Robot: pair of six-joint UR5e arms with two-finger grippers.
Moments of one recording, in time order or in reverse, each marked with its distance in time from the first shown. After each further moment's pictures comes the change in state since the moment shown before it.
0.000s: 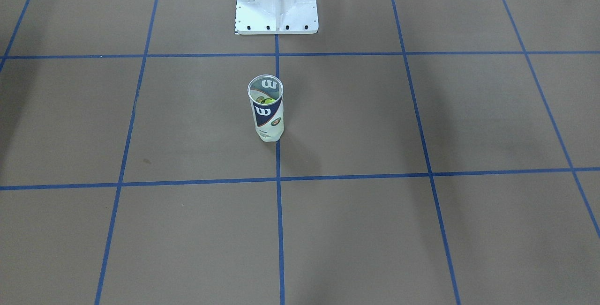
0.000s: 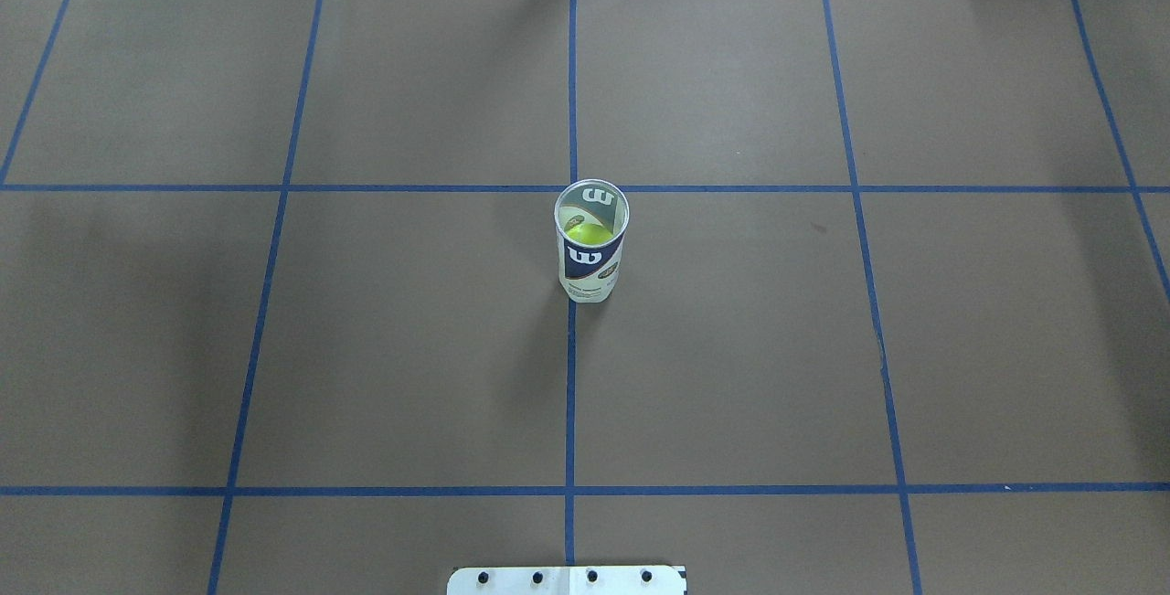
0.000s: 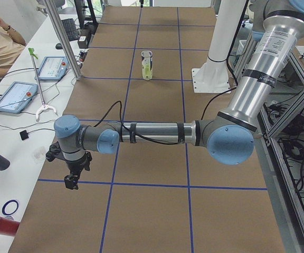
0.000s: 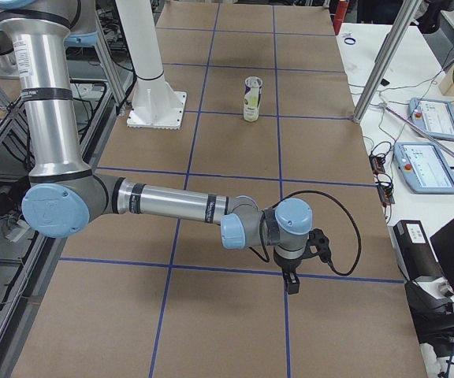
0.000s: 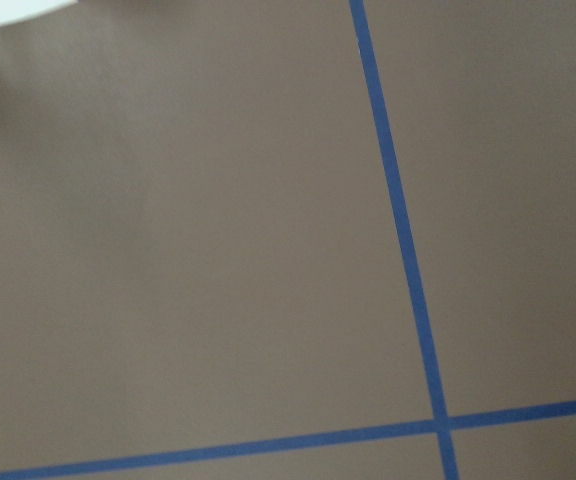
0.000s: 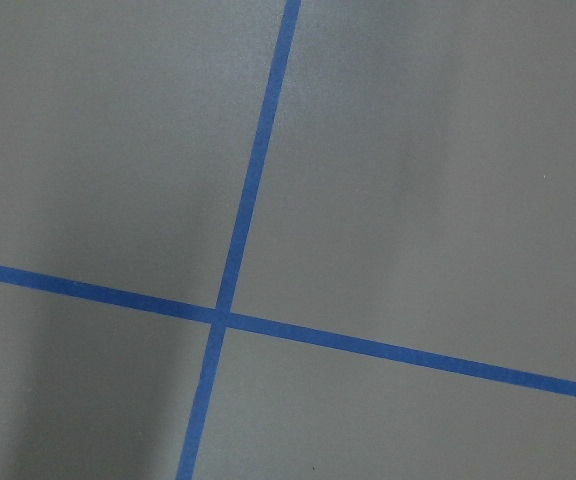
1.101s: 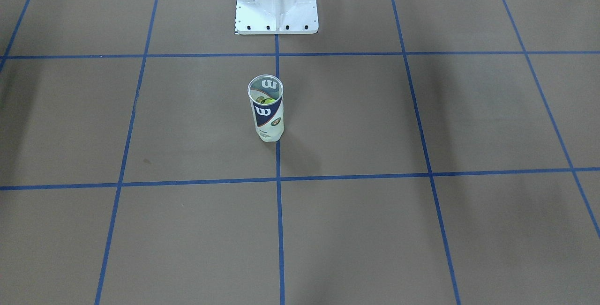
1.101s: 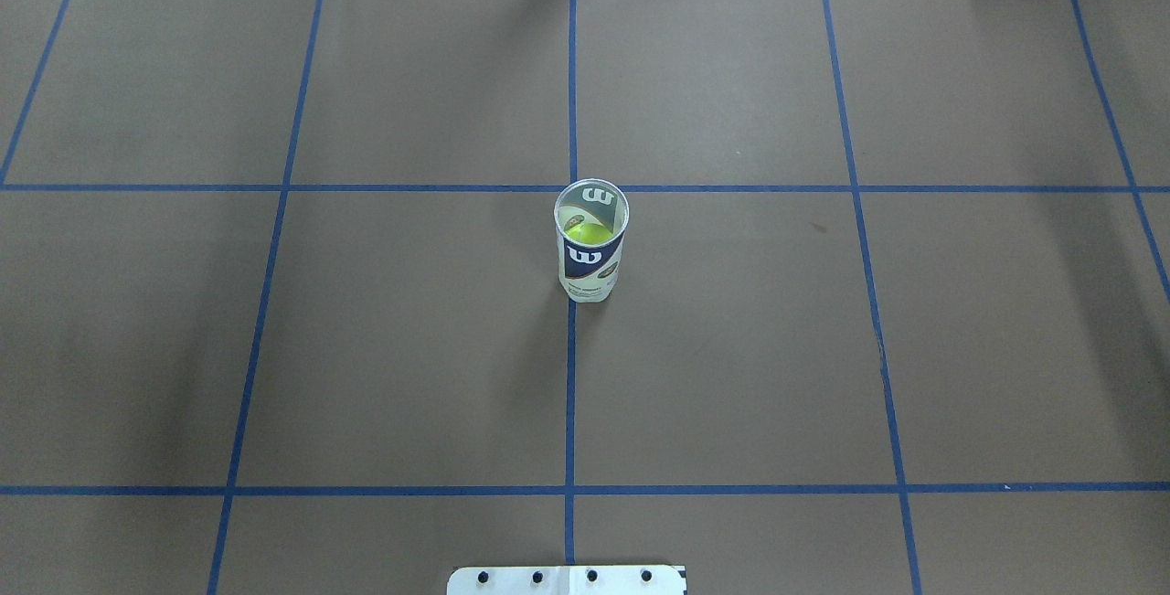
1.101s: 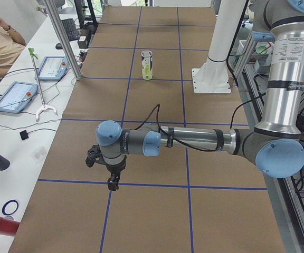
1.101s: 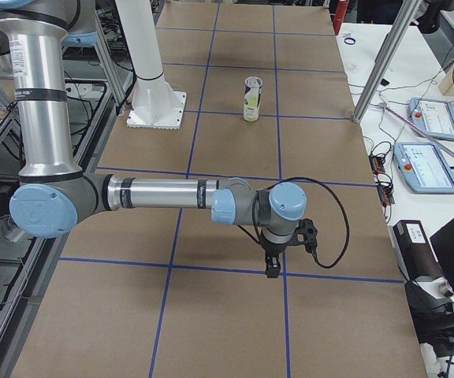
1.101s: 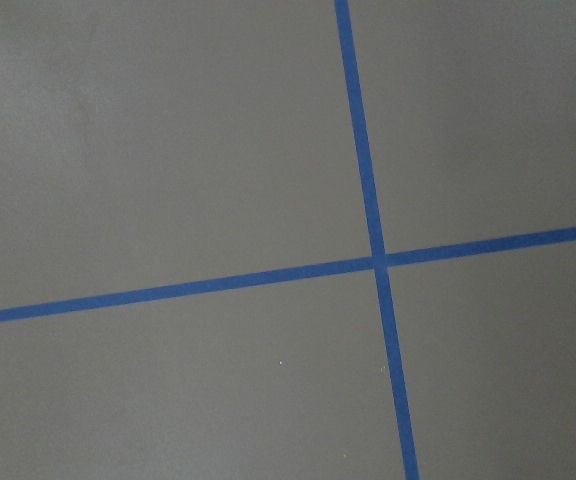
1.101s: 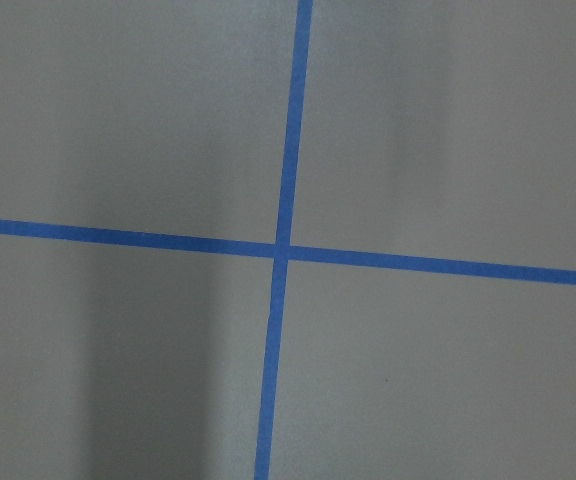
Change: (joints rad) left arm -0.009 0.336 -0.408 0.042 -0.030 -0.010; right arm 0.005 -0.077 0.208 -0.301 0.055 0.015
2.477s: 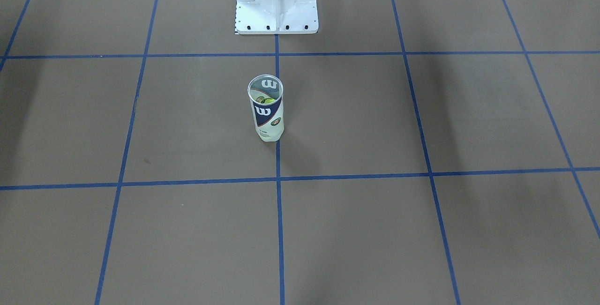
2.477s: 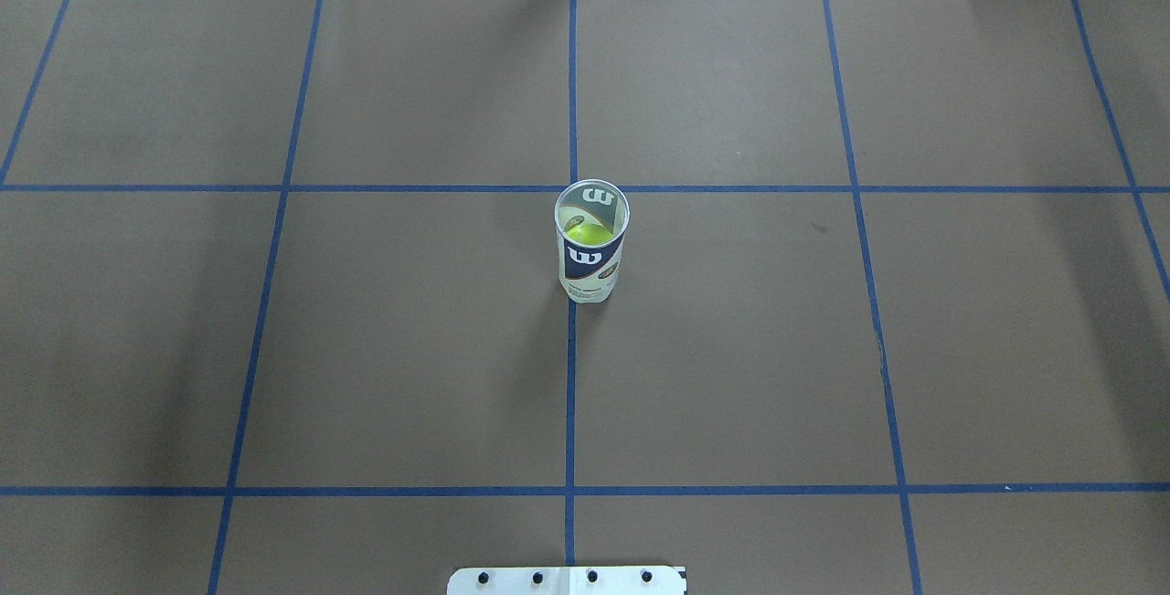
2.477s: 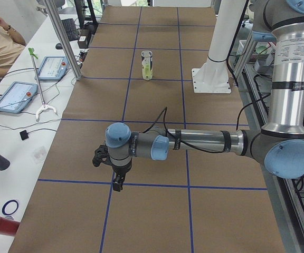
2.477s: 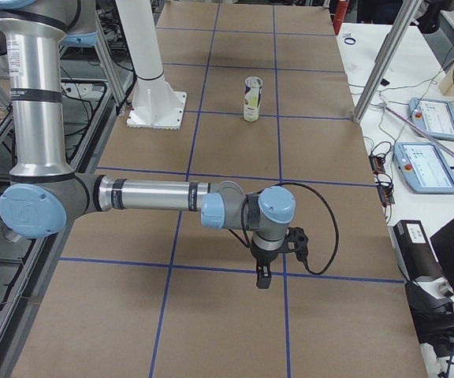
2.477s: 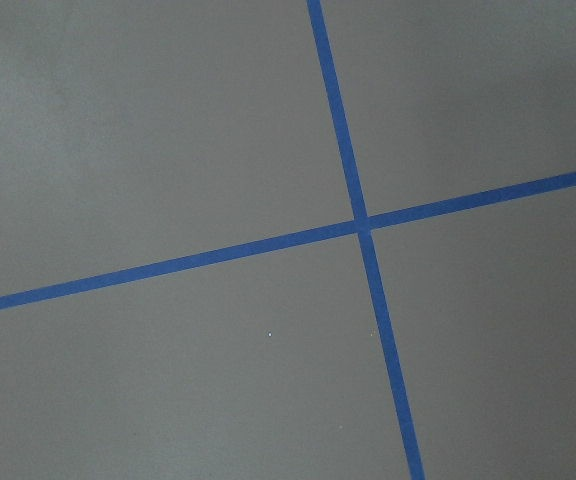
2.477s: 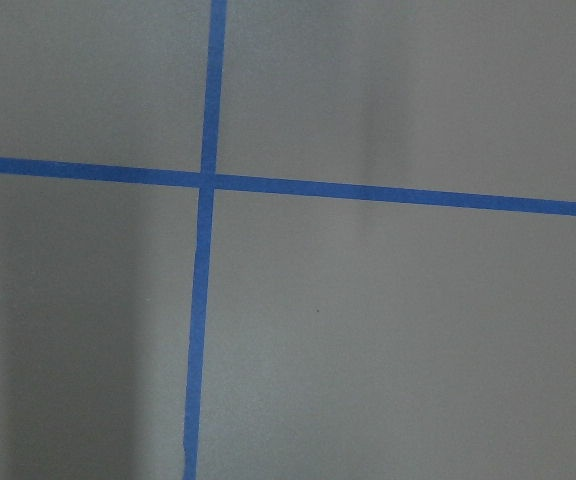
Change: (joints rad) left arm 0.012 0.038 -0.012 -0.079 -0.003 0.010; right arm 0.000 -0.031 0.012 0.030 -0.088 0.002
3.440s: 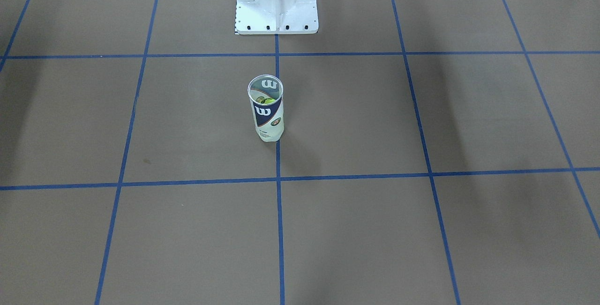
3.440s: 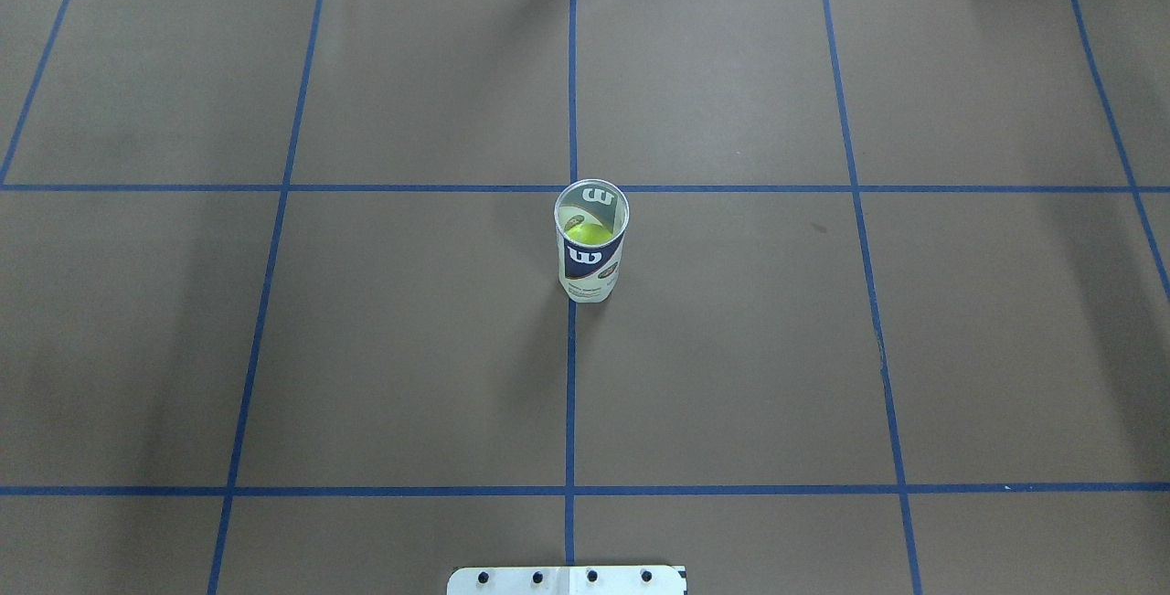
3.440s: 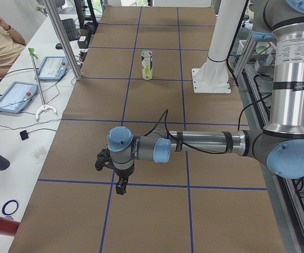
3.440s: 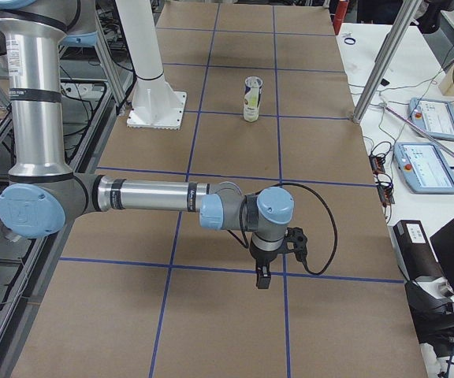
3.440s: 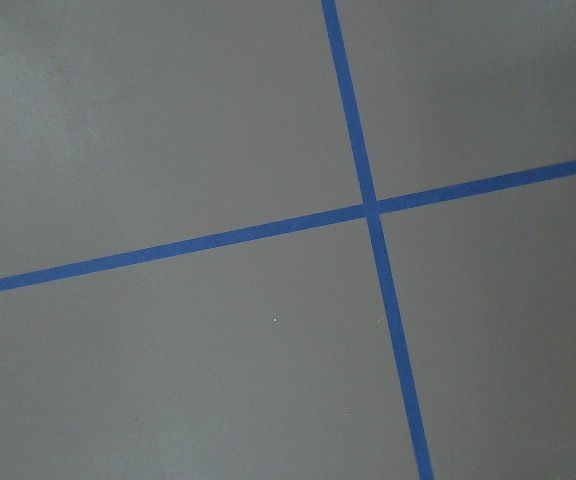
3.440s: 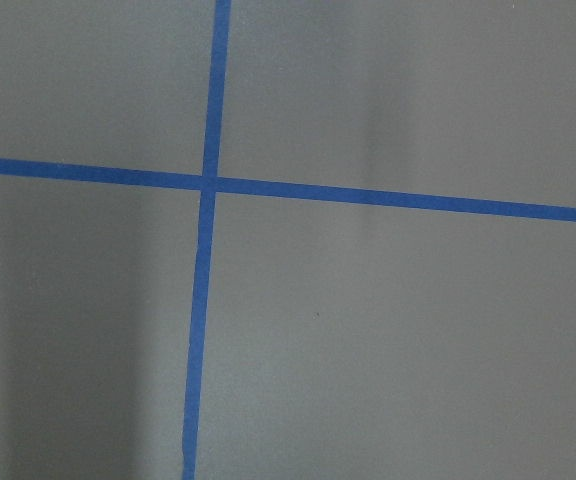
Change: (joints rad) left arm 0.000 0.038 0.005 0.009 0.001 -0.001; right arm 0.000 -0.017 0.004 0.007 0.002 -0.002
